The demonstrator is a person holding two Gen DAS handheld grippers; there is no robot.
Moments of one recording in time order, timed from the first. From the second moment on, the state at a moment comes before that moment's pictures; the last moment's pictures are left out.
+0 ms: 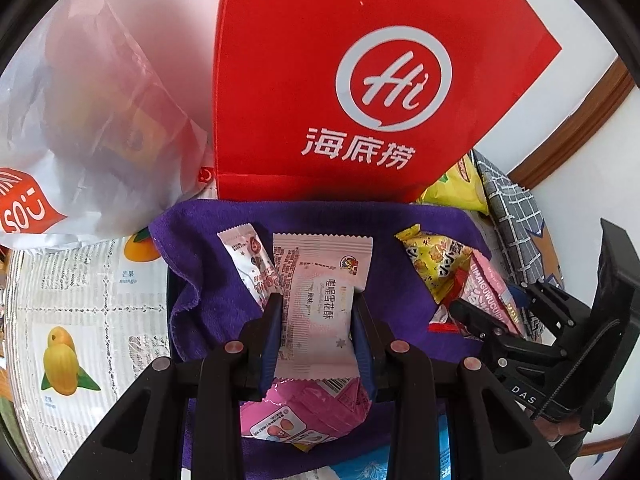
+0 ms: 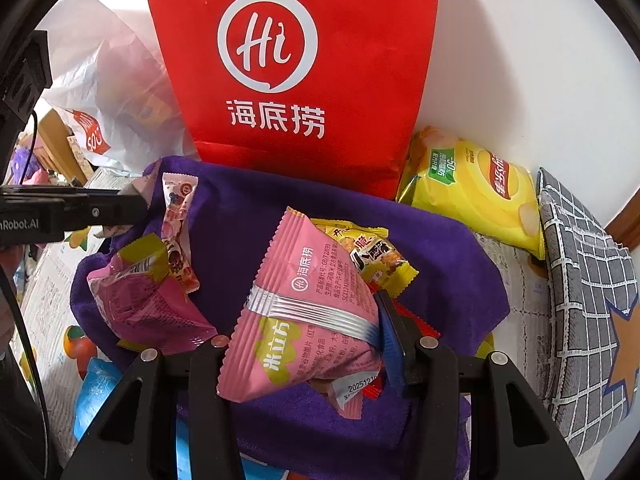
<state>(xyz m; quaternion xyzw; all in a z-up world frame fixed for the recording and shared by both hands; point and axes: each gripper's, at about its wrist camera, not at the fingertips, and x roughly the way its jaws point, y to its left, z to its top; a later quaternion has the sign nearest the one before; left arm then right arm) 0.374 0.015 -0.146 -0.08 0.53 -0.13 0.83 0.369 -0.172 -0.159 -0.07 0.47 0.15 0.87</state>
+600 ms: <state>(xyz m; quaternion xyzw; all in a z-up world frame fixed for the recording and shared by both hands) 0.374 0.010 -0.154 -0.07 0.54 -0.13 0.83 0.369 -0.170 -0.158 -0.07 0.47 0.15 0.87</state>
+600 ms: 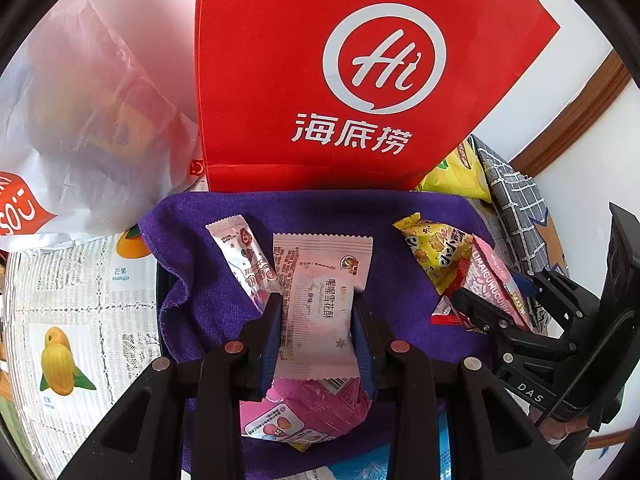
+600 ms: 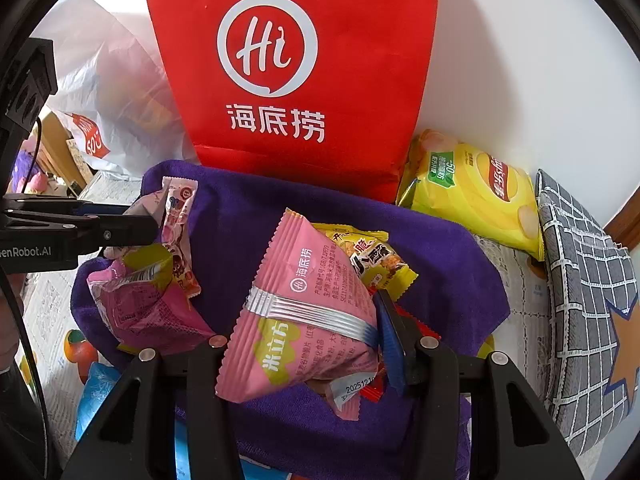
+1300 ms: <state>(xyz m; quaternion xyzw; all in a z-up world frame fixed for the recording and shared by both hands) 0.375 0.008 -0.156 -0.06 0.54 -0.13 0.83 0.356 -0.173 -0.135 -0.07 0.42 0.16 0.89</state>
